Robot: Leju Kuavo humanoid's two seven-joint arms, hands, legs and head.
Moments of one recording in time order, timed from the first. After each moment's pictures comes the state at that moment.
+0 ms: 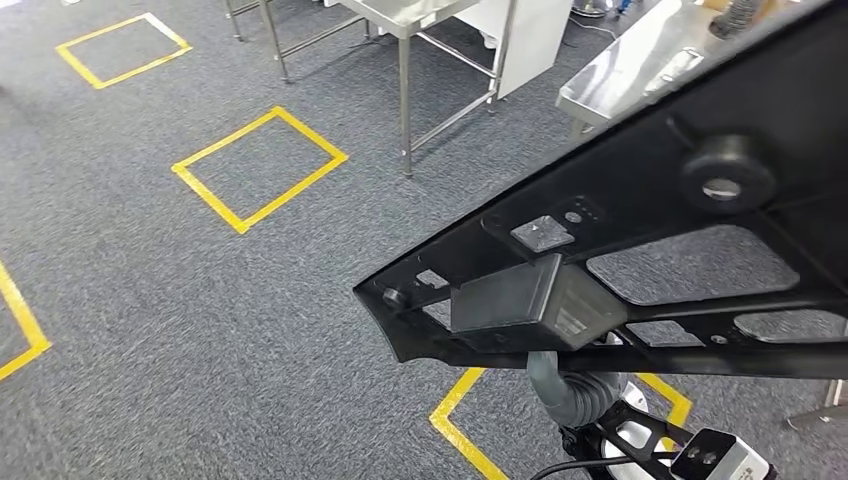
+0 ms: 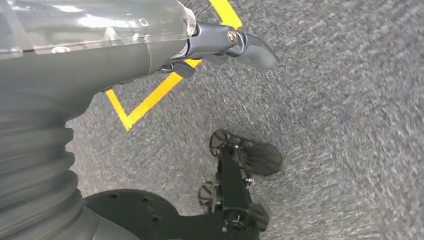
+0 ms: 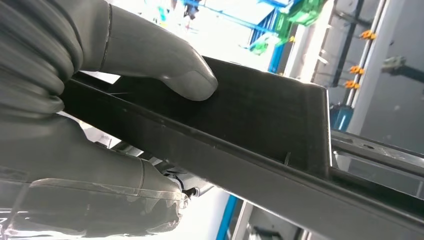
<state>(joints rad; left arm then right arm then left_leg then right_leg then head) -0.08 -0.06 0.98 -0.21 -0.58 0.06 -0.19 -0.13 -0.18 0.47 -1.98 0.01 0.07 -0.70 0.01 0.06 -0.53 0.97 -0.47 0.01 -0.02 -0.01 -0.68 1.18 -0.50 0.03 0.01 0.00</state>
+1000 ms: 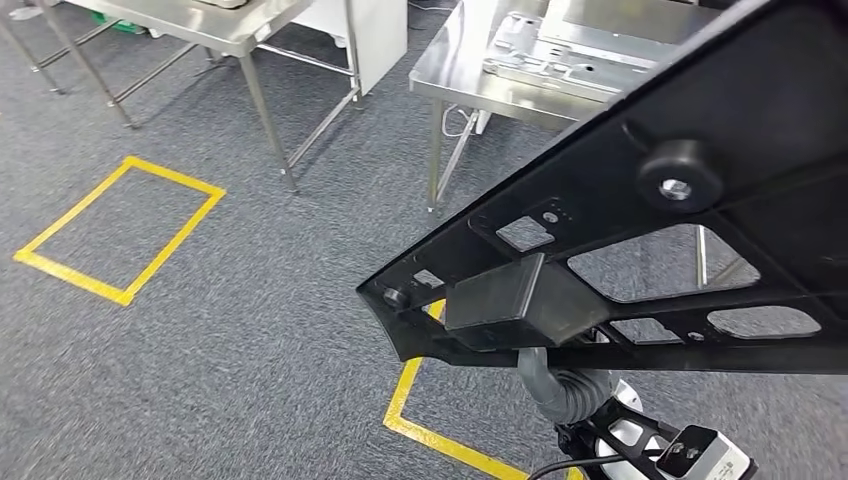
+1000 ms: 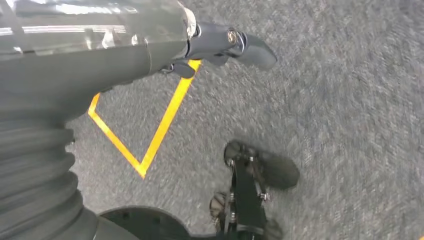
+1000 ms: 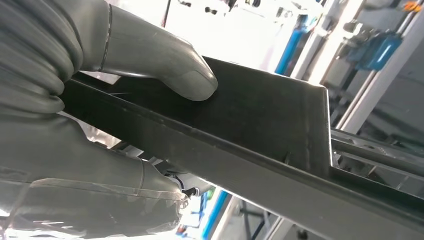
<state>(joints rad) -0.07 -0.04 1.00 -0.21 -0.61 0.06 -0.14 -0.14 -0.18 0.48 -1.95 0.02 0.05 -0.70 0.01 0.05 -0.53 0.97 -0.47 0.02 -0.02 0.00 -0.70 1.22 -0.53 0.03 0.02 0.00</state>
